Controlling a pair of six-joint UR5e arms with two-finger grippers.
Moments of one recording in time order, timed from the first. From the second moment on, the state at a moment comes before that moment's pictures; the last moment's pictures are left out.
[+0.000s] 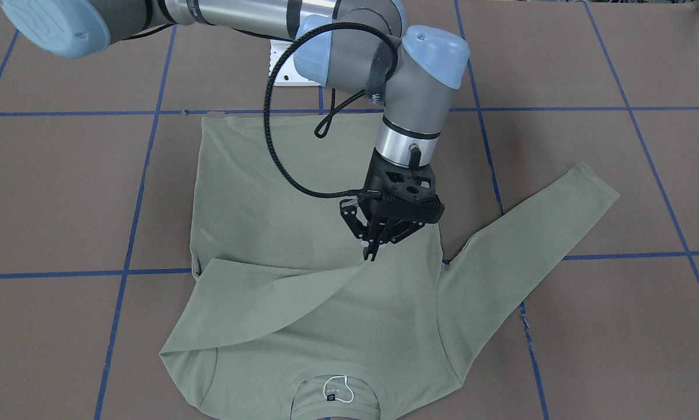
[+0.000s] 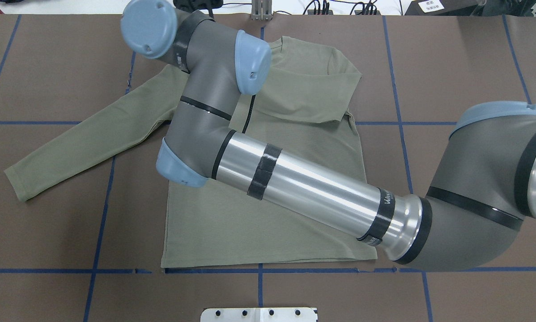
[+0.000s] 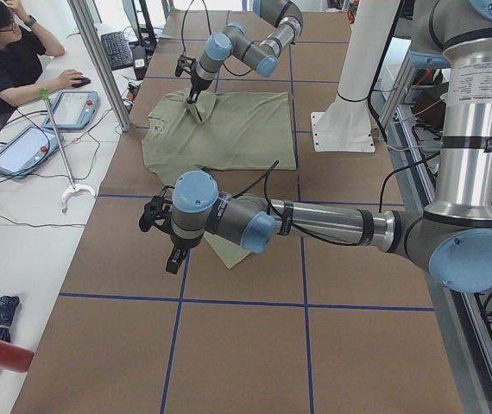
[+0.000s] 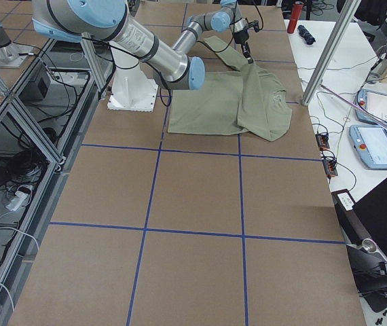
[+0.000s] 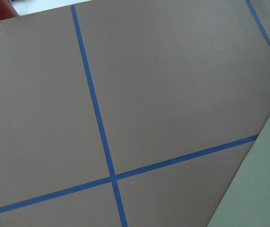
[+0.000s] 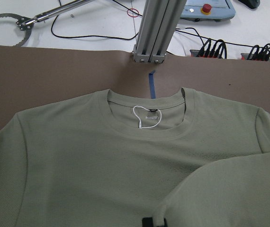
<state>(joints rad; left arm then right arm) -1.57 -1.59 -1.66 -1.89 -2.41 -0.04 0.55 -0.25 1.02 -1.64 1.38 1.20</state>
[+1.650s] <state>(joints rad) -1.57 -1.59 -1.66 -1.97 -2.40 -0.04 0.69 -0.12 0.78 -1.46 1.75 1.17</state>
